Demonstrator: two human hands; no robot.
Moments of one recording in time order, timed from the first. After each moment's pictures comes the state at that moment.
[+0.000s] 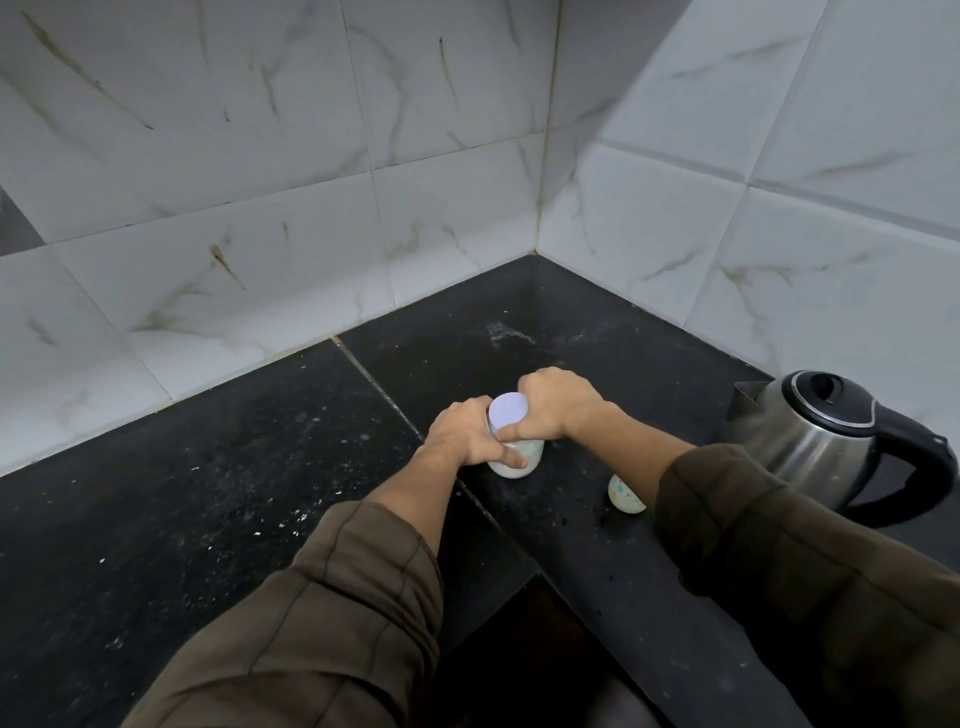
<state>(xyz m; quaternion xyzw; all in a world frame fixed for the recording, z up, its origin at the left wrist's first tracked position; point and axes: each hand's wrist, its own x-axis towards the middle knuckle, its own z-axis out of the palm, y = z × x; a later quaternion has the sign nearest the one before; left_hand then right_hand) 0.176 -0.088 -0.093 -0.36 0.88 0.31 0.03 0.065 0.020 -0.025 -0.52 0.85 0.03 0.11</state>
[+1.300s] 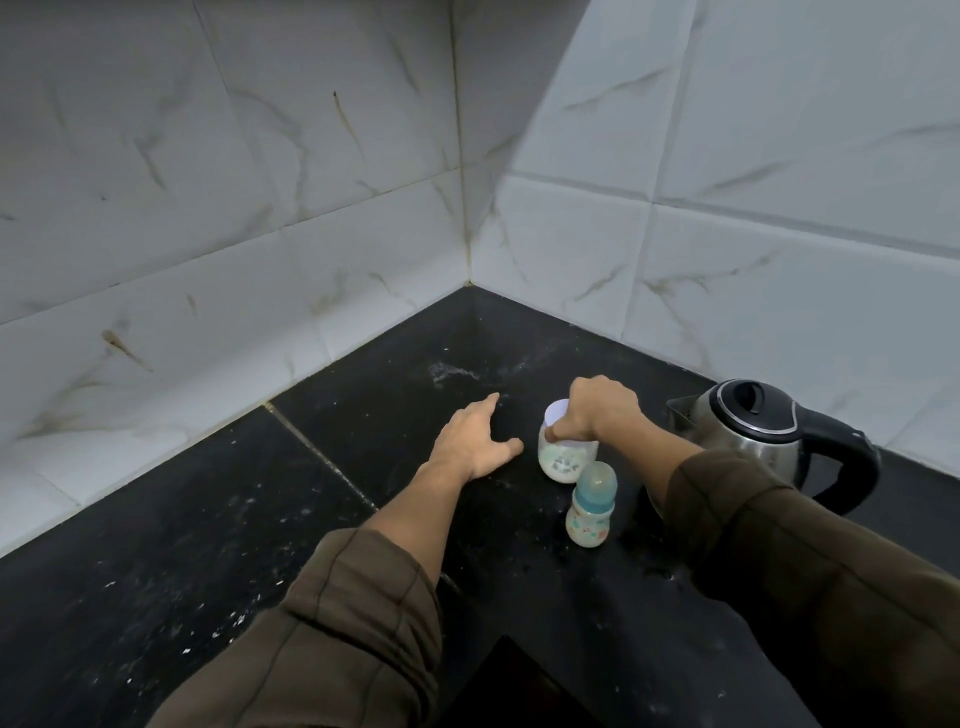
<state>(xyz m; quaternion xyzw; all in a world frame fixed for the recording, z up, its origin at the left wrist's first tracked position) 0.086 -0.069 -0.075 -0.27 0.92 0.28 -0.01 -0.042 0.077 -0.018 -0.31 0.95 -0.01 0.09</state>
